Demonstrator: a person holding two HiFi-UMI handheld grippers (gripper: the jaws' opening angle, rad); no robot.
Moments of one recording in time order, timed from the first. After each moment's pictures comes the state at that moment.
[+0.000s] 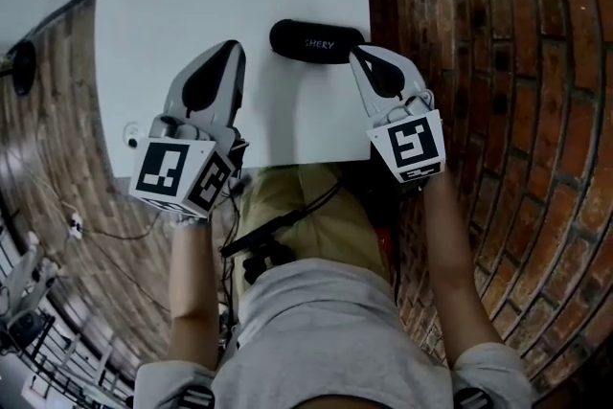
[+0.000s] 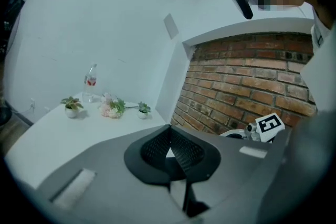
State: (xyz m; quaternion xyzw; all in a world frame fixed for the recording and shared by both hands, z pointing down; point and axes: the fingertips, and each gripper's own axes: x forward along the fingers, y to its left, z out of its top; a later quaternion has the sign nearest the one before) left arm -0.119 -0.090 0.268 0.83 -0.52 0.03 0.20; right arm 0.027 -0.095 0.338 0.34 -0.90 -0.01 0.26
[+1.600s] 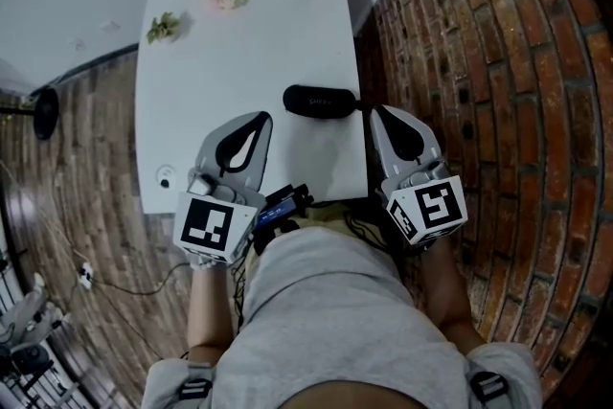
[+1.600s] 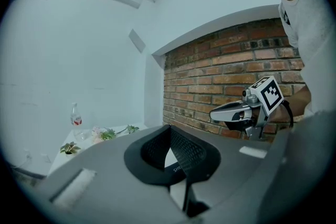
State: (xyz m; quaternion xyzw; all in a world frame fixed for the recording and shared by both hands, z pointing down) left arm -0.101 -0.044 0.183 0.88 -0.46 0.06 0.04; right arm 0.046 -0.060 0.202 0.45 -0.89 0.04 0.11
